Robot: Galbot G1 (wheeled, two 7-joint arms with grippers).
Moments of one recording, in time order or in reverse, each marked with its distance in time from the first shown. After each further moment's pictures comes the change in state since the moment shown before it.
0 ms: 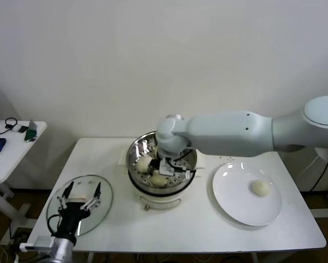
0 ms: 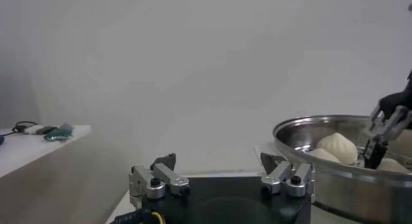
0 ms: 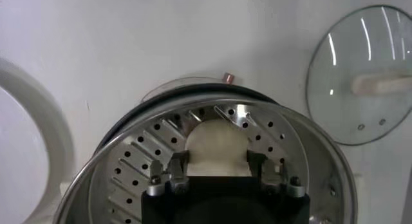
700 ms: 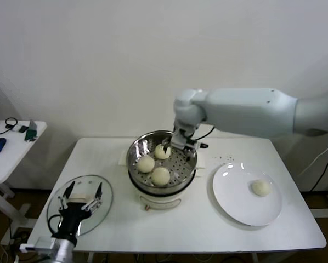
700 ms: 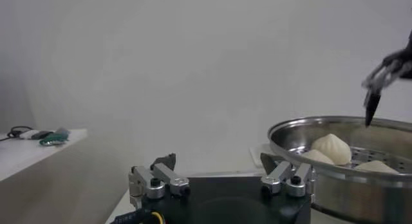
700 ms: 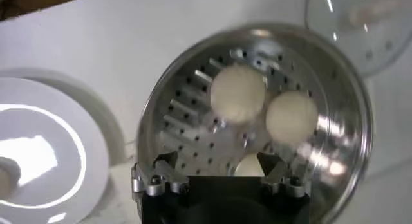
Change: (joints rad) left arm 0.012 0.000 0.006 -0.018 0.012 -0.001 0.006; right arm 0.188 -0.117 -0.068 -0.128 0.335 -0.070 -0.137
